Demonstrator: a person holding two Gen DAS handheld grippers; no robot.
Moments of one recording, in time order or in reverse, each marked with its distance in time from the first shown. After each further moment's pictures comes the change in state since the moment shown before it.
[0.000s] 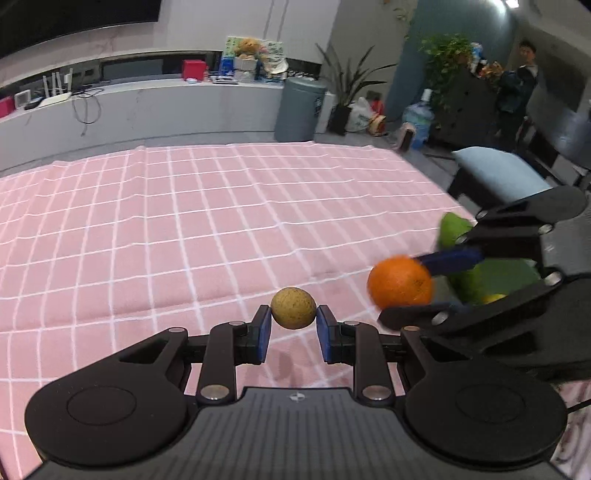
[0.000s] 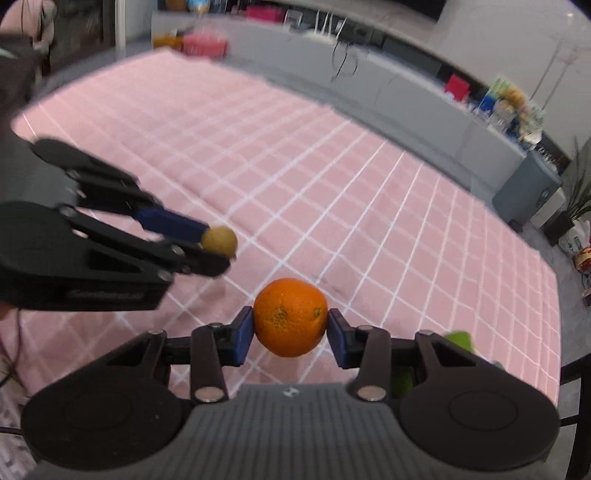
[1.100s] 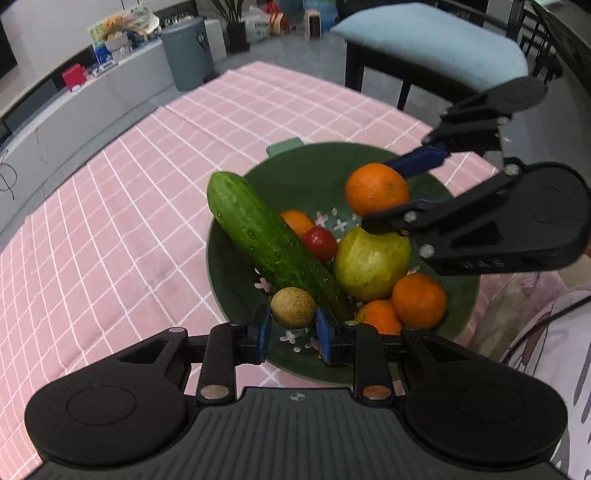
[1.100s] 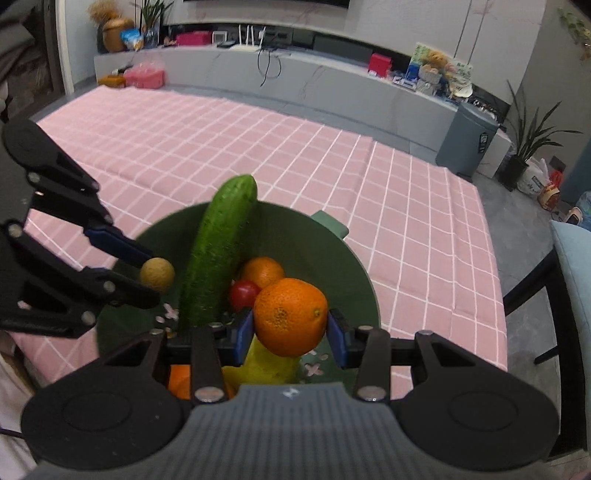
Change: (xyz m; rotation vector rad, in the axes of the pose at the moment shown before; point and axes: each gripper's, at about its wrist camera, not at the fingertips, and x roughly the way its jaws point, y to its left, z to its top) left arm 0.066 -0.175 0.022 0.428 0.344 0.012; right arm -0.056 -0.120 -0.117 0.190 -0.011 -0.057
